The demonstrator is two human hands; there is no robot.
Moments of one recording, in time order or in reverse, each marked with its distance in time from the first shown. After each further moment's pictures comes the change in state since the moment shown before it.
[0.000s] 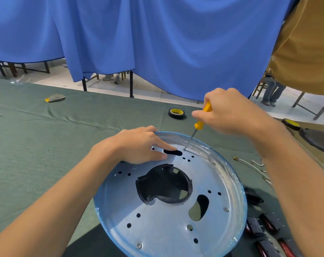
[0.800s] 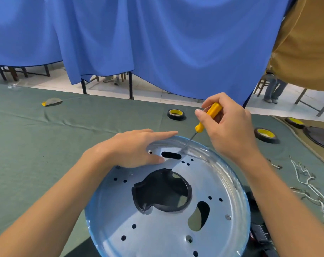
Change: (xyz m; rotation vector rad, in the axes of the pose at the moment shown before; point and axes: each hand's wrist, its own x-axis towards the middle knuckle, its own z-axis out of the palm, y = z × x) left_hand 0.008 -0.010 0.004 -0.121 0.069 0.023; right_hand -0.019 0.010 0.049 0.478 0.534 -0.049
